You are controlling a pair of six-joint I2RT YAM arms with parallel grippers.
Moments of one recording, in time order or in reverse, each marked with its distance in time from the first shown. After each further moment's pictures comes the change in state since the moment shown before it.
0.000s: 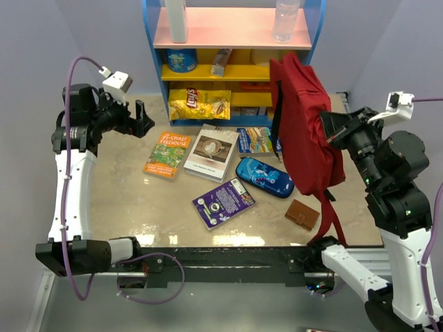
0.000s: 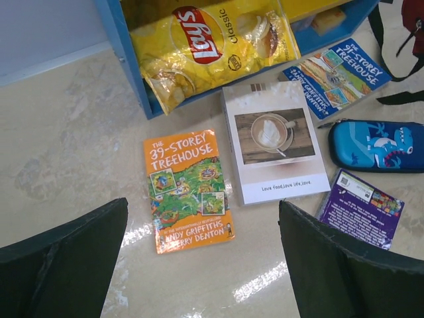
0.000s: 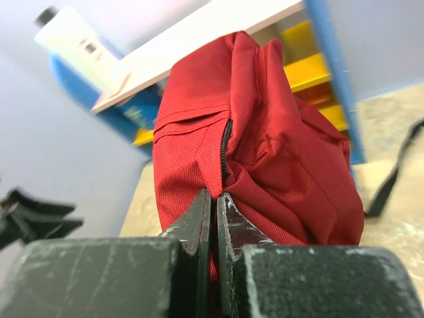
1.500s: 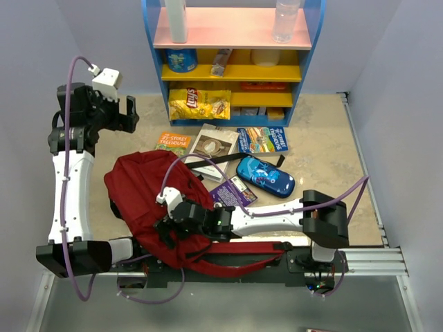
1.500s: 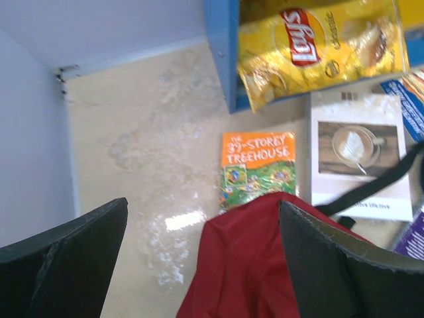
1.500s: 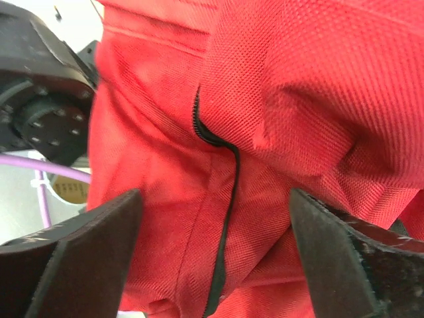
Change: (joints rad) left arm 0.020 -0.004 0.002 0.017 -0.245 0.026; right arm 1.125 0.949 -0.304 0.636 0.042 -0.131
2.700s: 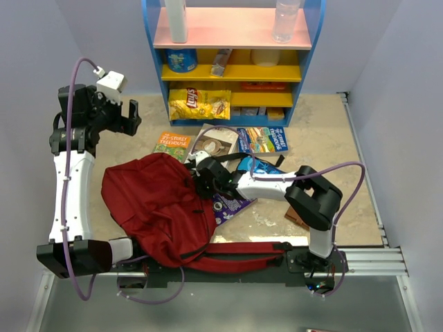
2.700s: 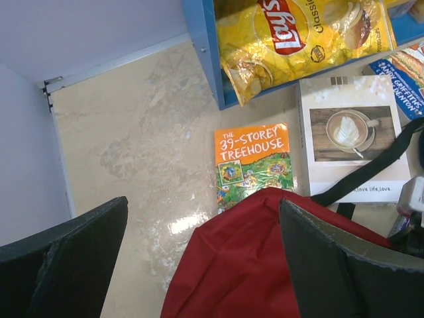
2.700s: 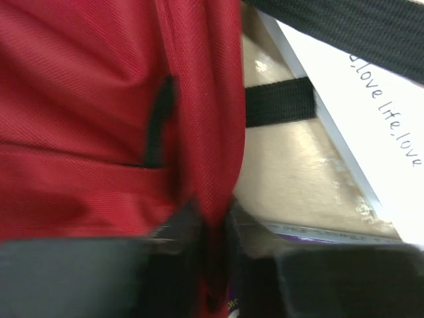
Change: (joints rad) left arm 0.014 -0.003 -0.012 0.027 0.060 0.074; right arm -0.414 0.113 -0.014 -0.054 -0.106 -0.064
